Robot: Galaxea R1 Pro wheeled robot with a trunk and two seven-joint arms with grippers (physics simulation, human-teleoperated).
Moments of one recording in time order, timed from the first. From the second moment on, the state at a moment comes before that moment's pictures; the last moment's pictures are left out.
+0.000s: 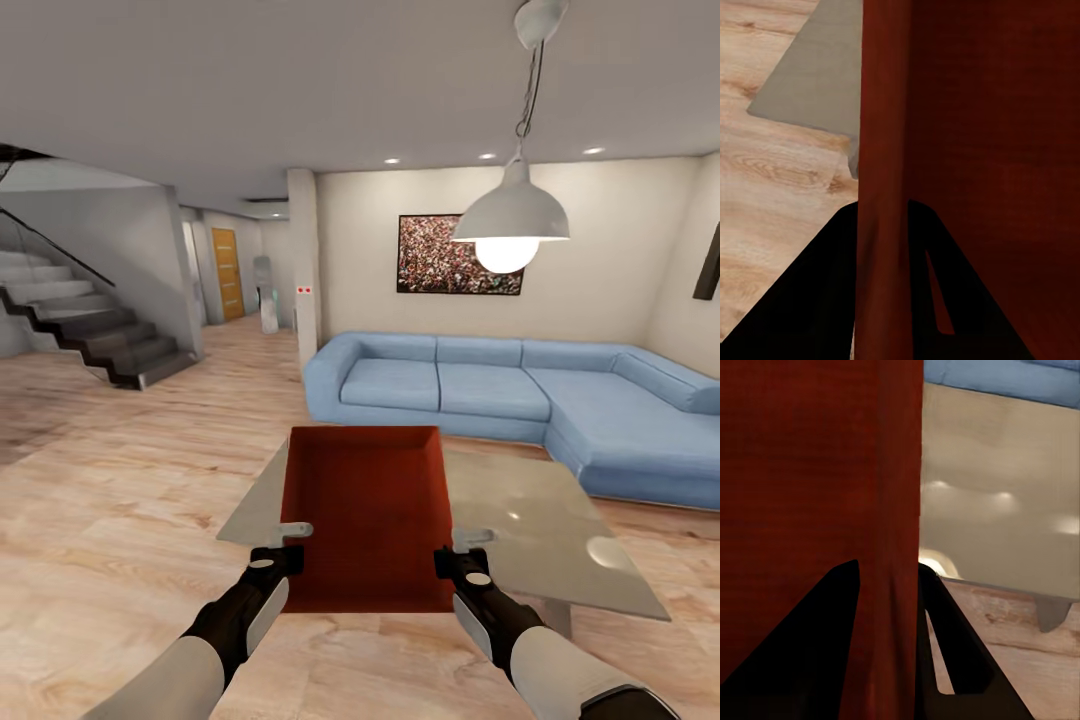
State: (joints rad) left arm -0.64 -0.11 -0.25 -0.51 0.25 0.21 0.30; right arm -0.71 0.06 0.25 -0.26 -0.15 -0.06 -0.22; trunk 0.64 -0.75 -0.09
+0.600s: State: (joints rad) left arm -0.64 -0.11 -0.25 -0.51 0.25 0.21 0.30; right arm -0.71 0.06 0.25 -0.26 -0.15 -0.06 -0.22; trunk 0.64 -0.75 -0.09
